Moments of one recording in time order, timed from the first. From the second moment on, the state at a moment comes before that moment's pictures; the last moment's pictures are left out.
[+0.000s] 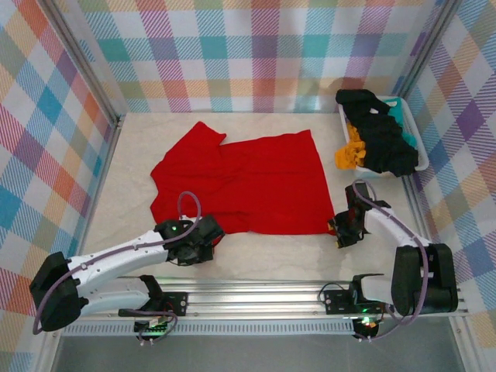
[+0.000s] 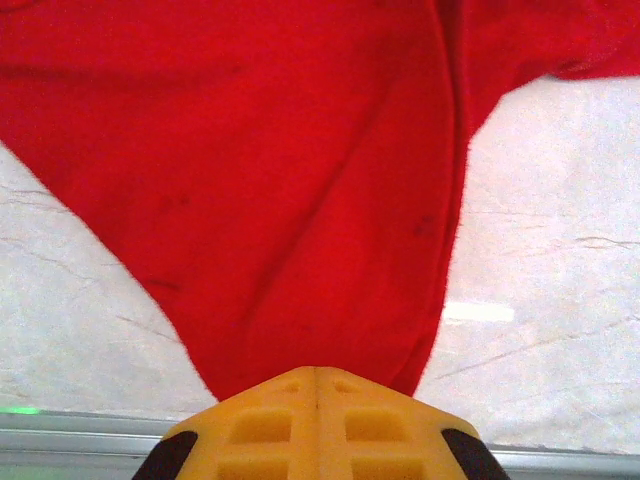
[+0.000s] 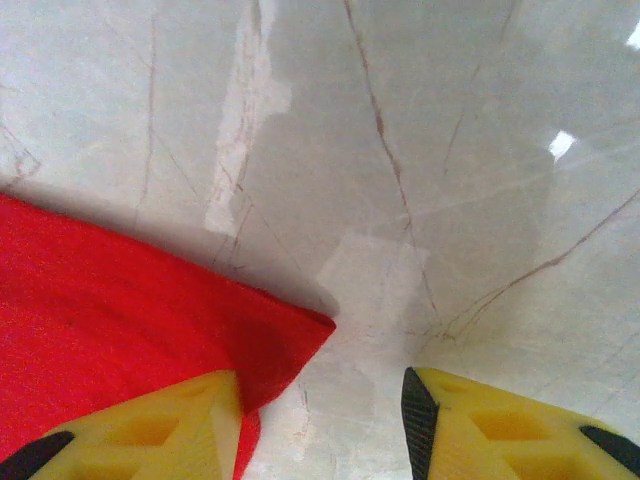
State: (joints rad) left arm -0.94 1.10 0.70 -0.98 -0.18 -1.07; right arm 0.08 1.26 0.59 -0.73 -0.17 1.30
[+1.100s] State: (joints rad) left arm -0.58 0.98 0.81 -1.06 -0.33 -1.07; right arm 0.07 1.40 0.86 -0.72 -0.13 1.21
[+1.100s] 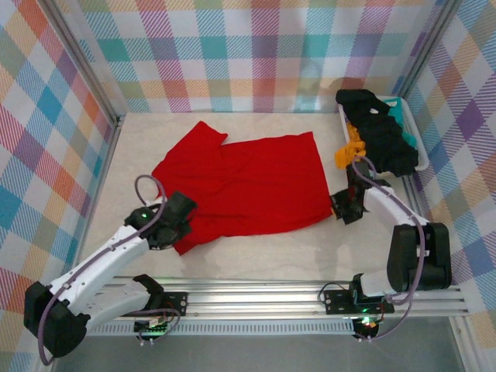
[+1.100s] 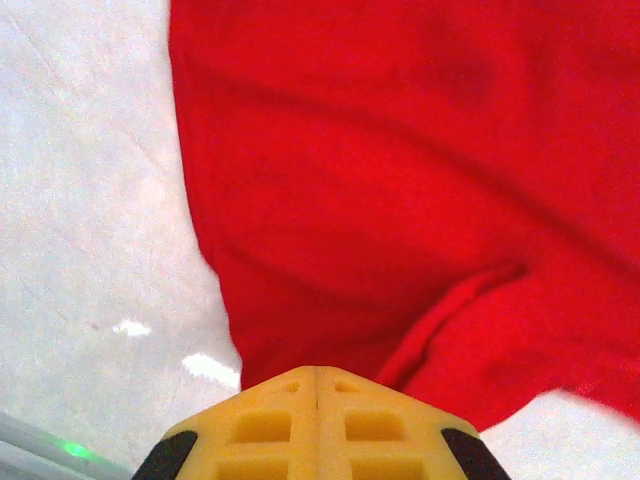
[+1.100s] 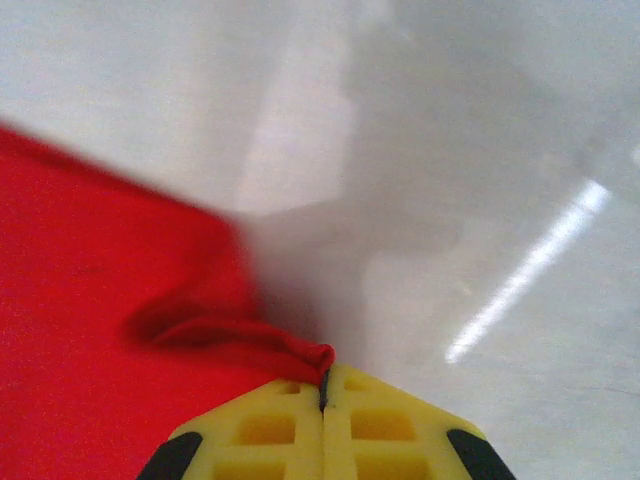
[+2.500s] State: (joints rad) left arm -0.26 1.57 1.36 -0.76 -0.33 -0.60; right arm 0.07 1.74 1.35 -0.84 -0.17 1.00
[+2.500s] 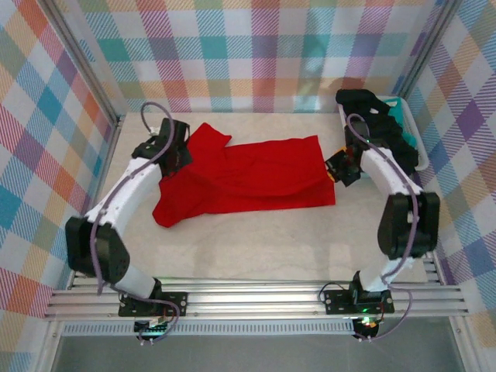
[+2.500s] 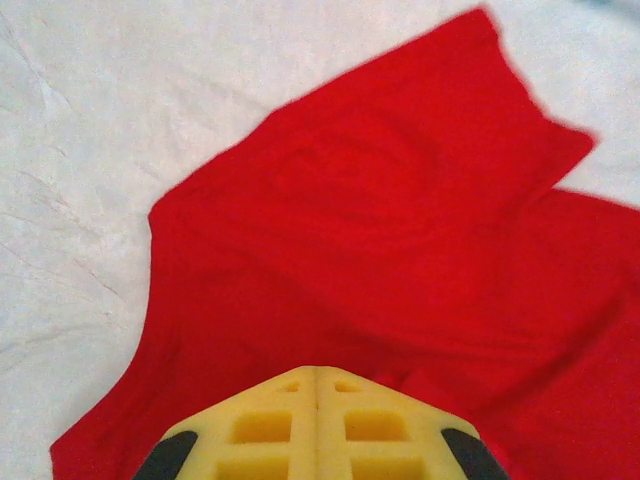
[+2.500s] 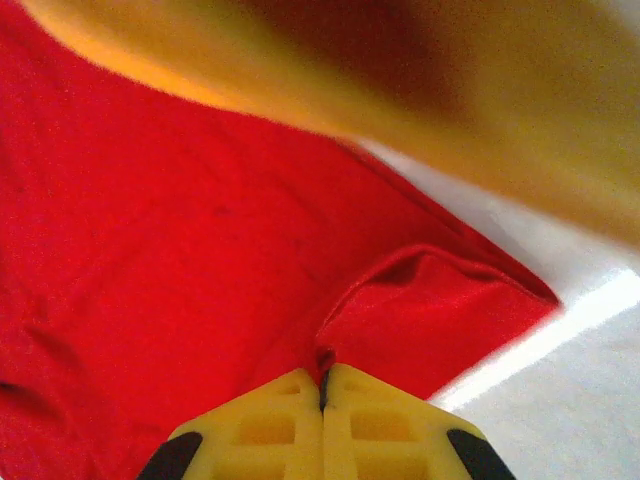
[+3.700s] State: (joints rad) left arm -0.21 1.46 0.89 -0.65 -0.19 -1.15; right arm 0.08 1.68 0.99 -0.71 -0.24 0.88
